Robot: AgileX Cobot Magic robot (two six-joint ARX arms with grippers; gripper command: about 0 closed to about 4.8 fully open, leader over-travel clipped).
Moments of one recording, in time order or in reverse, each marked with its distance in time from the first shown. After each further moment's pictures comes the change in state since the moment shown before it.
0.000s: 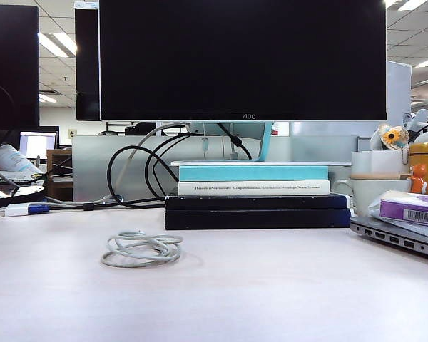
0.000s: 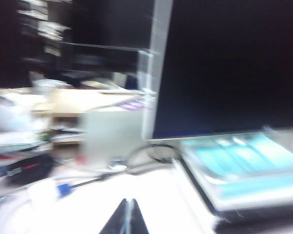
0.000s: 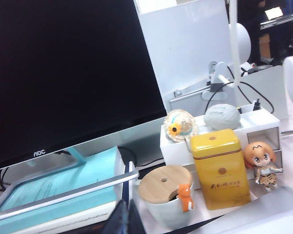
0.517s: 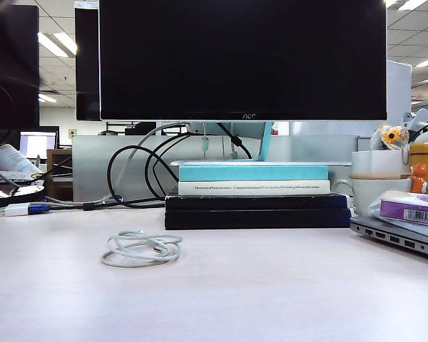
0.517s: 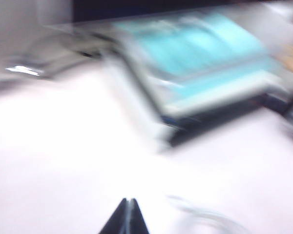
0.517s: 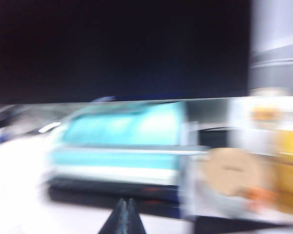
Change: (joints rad) left arm -0.045 0.626 0.289 -0.192 0.305 0.113; right arm 0.000 0.582 0.420 -0.124 -0.373 -0.130
